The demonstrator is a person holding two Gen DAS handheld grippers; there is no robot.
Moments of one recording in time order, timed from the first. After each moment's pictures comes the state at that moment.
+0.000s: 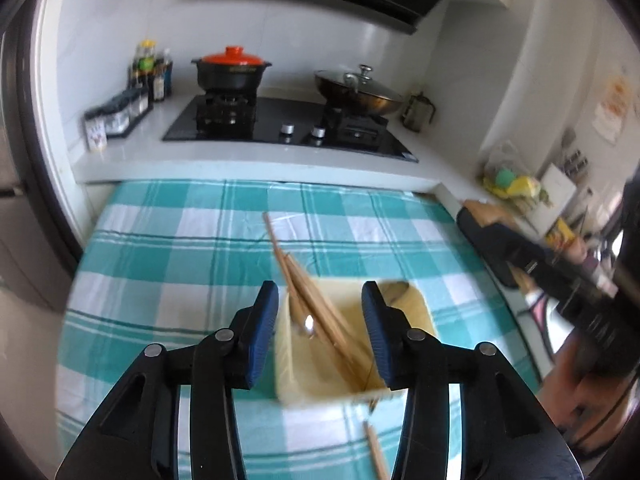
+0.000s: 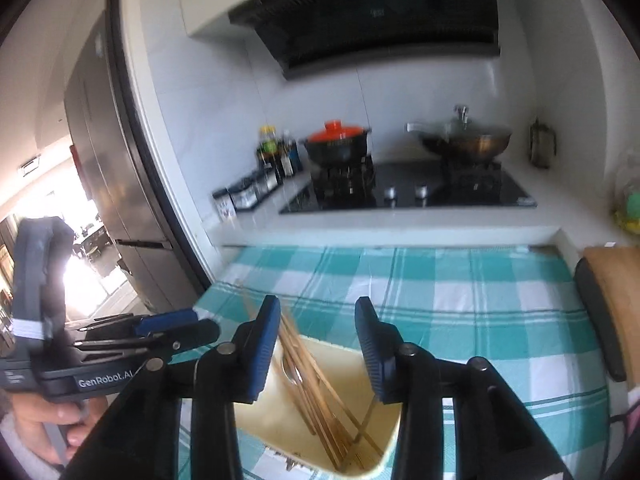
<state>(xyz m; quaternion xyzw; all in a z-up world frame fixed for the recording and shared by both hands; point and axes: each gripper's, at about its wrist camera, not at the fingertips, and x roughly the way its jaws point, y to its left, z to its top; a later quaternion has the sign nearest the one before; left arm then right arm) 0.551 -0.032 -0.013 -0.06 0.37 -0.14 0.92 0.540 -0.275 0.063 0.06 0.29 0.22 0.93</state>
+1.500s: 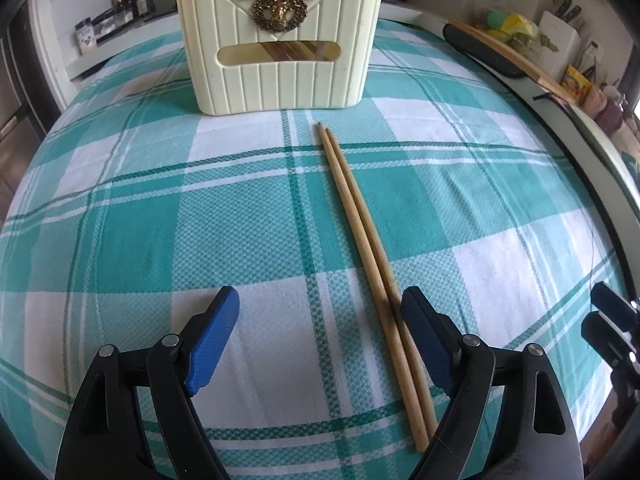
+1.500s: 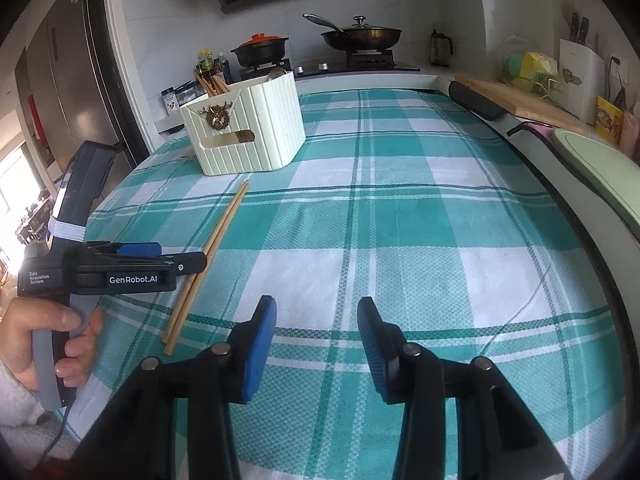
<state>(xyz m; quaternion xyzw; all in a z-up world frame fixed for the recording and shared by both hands) 0.375 -0.128 -0.222 0.02 0.49 -0.11 0.87 0.255 -0.369 -0.124 0.05 0.40 0.09 0.91</state>
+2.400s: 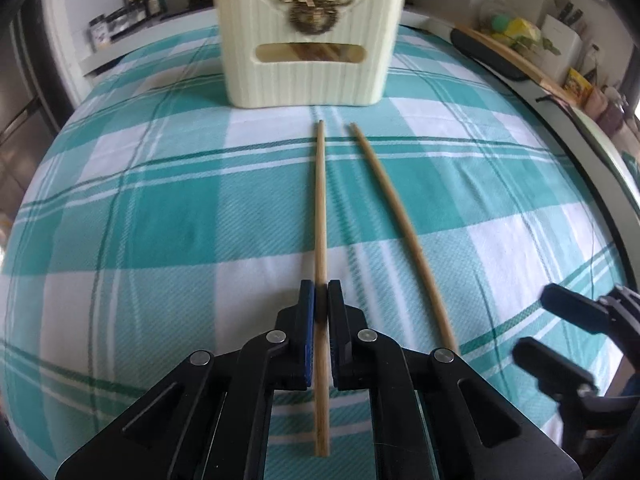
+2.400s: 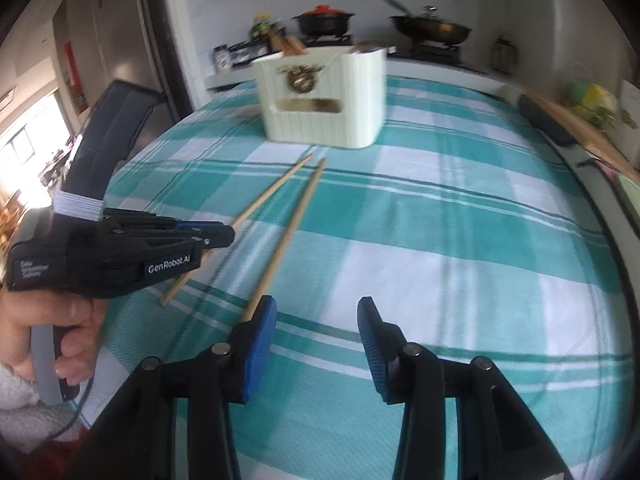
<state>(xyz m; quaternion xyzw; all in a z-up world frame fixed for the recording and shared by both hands) 0.357 -0.097 -0.216 0.02 0.48 -0.09 0.87 0.272 -0.290 -0.129 -0.02 0.44 0.18 0.88</state>
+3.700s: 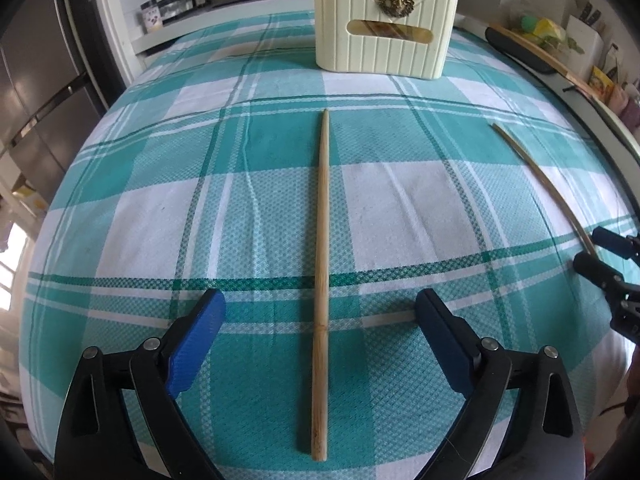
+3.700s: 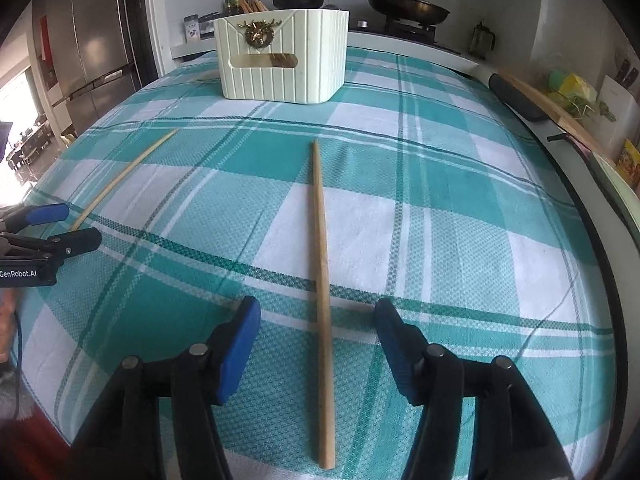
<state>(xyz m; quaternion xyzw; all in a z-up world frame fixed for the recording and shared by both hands) 0.303 -0.038 -0.229 0.04 0.48 -0.04 0.88 0.260 -0.322 -0.160 -0.06 0.46 0.11 0.88</state>
